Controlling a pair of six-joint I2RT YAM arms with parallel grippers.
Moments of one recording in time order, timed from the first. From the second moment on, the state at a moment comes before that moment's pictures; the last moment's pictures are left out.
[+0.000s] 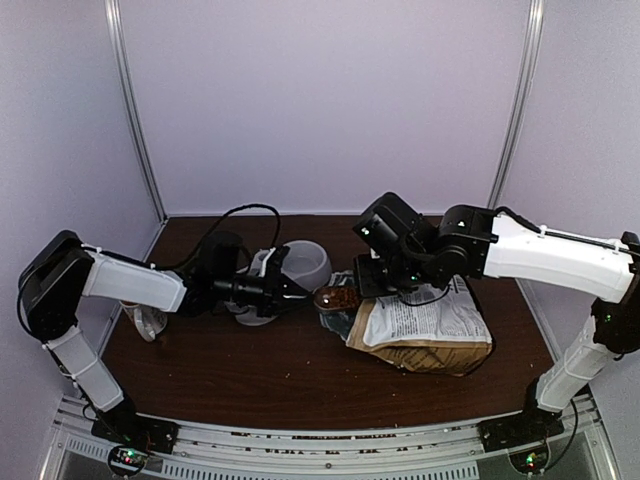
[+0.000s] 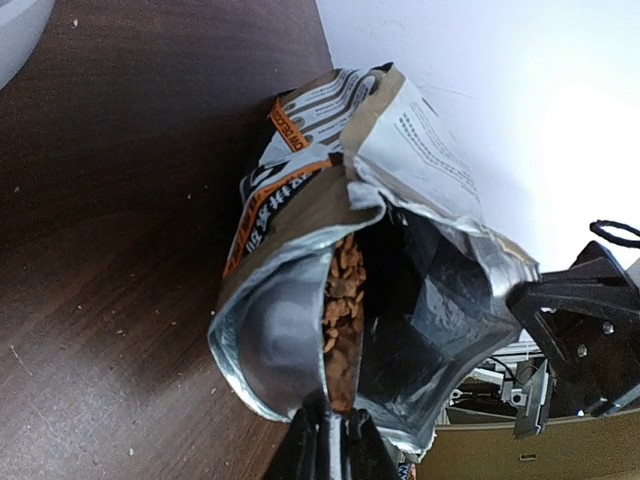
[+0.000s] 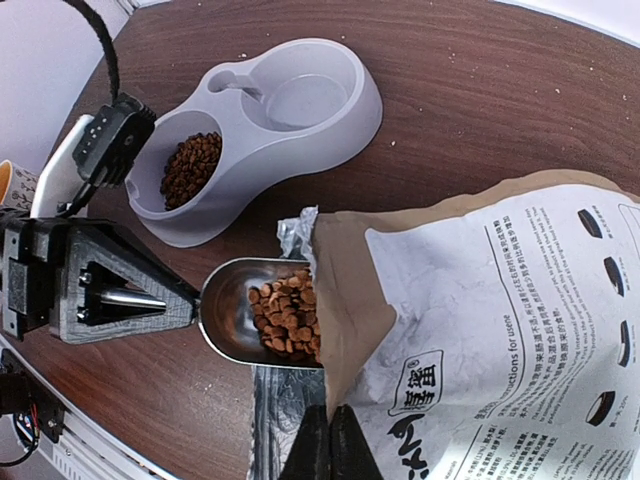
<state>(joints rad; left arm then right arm) -0.70 1.67 0.81 0.46 0.76 -1.01 1.09 1.57 1.47 -0.81 0.37 0.76</state>
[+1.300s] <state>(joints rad) -0.37 1.28 0.66 0.20 0.90 -0.91 1.06 1.63 1.57 -0.88 0.38 0.72</state>
